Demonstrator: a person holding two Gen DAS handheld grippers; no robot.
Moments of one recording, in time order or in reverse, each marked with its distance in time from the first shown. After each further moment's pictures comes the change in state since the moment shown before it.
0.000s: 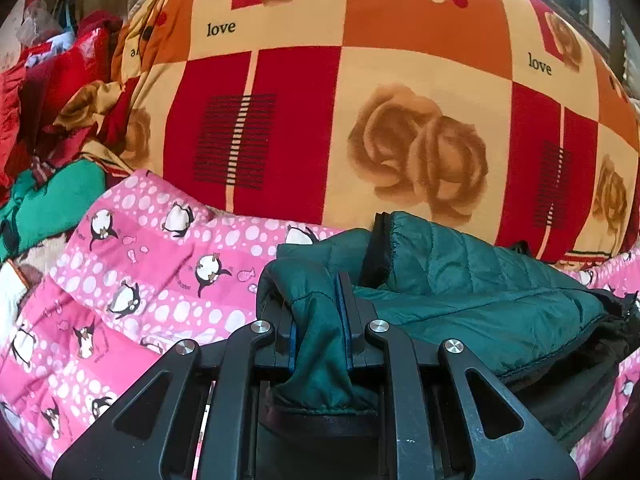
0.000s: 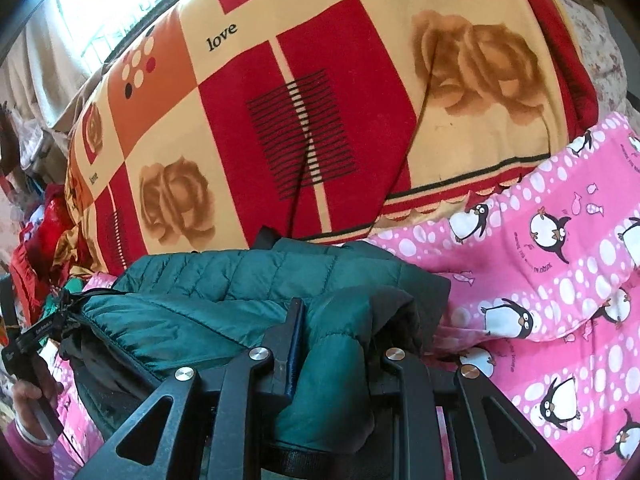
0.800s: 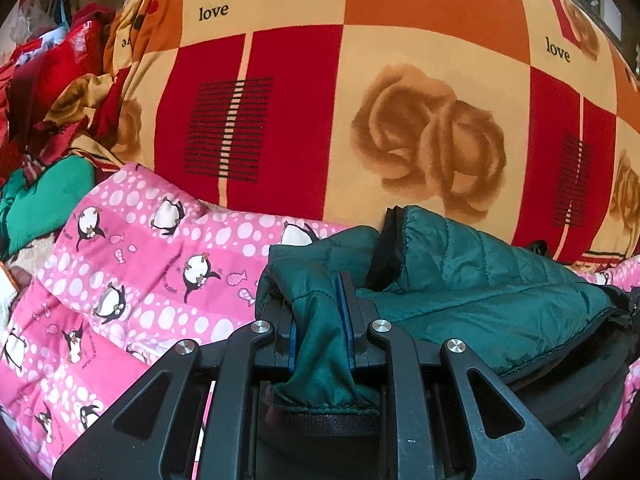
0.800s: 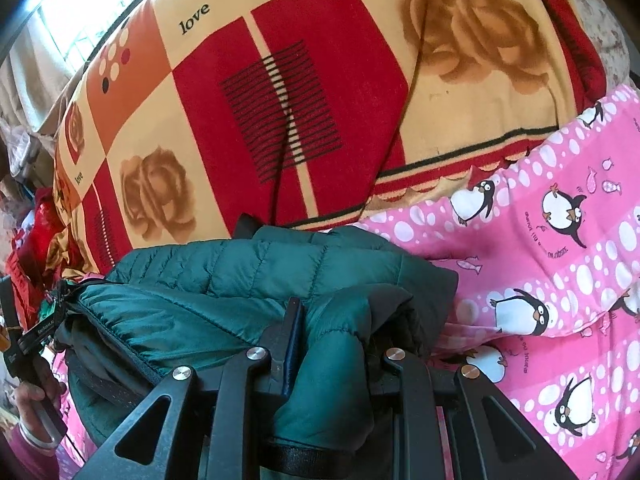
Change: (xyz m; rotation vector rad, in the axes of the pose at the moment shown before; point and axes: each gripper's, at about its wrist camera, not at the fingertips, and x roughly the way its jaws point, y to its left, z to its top) left arm 0.030 -0.007 0.005 0.000 0.037 0.031; right arm 0.027 -0.009 0.002 0.042 0.048 -0.014
